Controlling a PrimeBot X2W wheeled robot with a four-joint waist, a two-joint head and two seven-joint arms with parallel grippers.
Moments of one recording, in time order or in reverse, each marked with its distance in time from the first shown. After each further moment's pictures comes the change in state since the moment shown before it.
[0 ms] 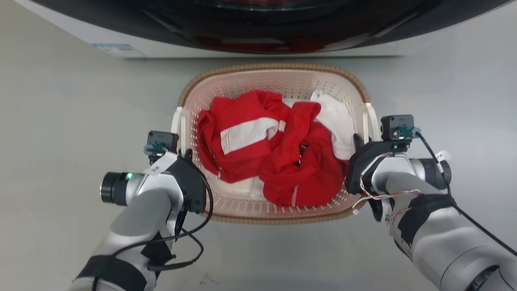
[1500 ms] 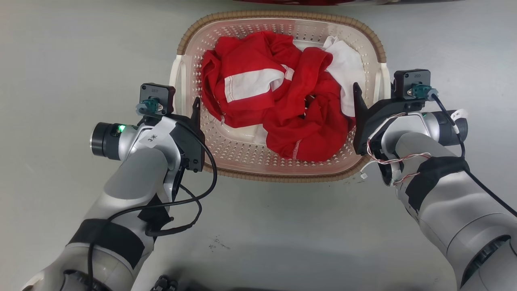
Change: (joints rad) left arm -0.173 -0.009 -0.011 0.046 0.017 -0.002 -0.092; right arm -0.161 -0.002 0.011 0.066 -0.047 0.022 -0.098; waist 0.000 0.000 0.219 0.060
